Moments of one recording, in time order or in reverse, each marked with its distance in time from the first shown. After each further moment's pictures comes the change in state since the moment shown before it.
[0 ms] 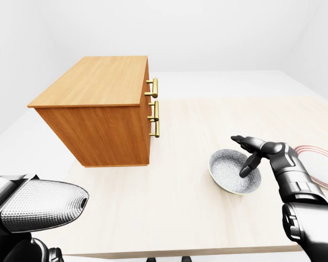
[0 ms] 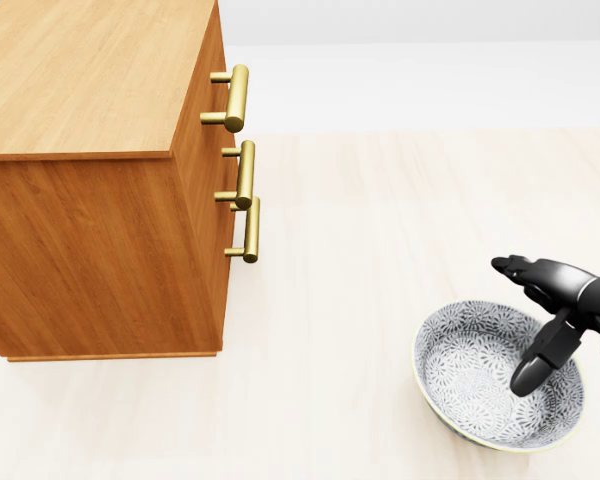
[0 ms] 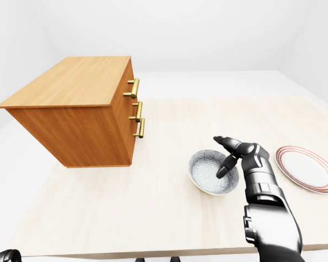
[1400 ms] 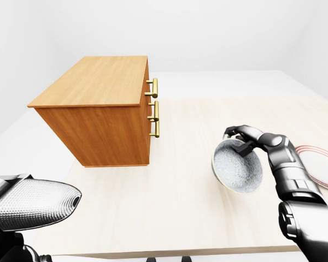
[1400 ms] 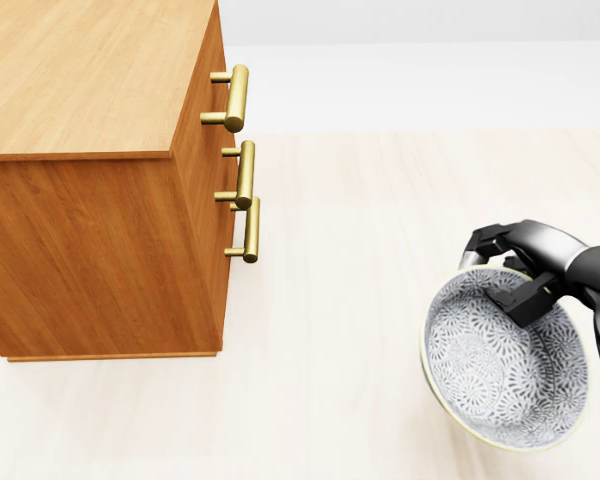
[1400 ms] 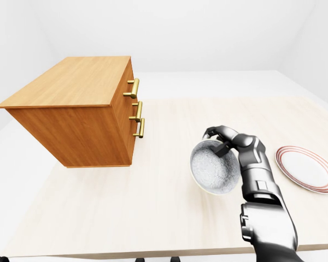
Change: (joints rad) left arm 0.049 0.053 0.033 0.000 -0.062 0.000 0.041; right arm -0.020 0.028 -0.008 -0.089 0.121 0.000 0.000
